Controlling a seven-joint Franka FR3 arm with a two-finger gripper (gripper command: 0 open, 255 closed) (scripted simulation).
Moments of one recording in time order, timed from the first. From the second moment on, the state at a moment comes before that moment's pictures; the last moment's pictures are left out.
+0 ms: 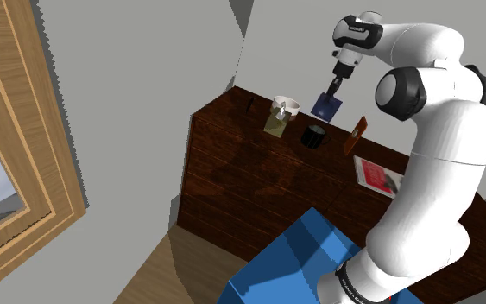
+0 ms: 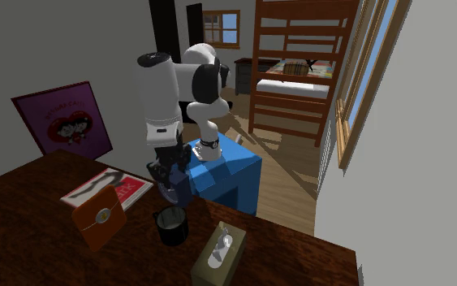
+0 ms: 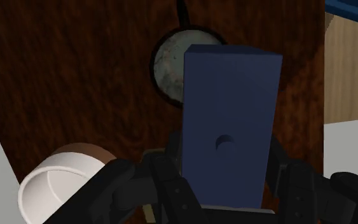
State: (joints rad) arm -0.41 0.44 -0.45 -1.24 0.18 1.63 -1.11
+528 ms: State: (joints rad) arm -0.46 0.48 -0.46 -1.24 0.20 1.67 -1.17
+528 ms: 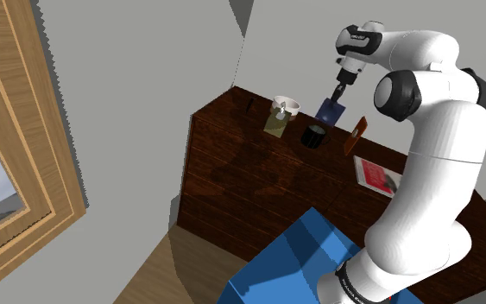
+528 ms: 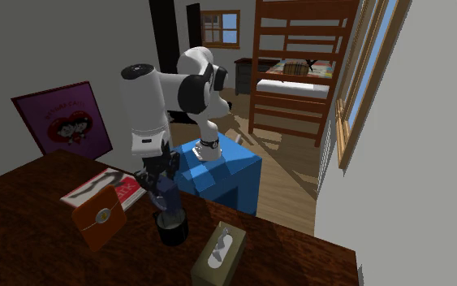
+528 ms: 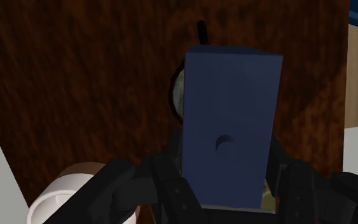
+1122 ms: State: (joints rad) arm -0.45 0.47 -0.46 -1.38 0.20 1.79 -1.18
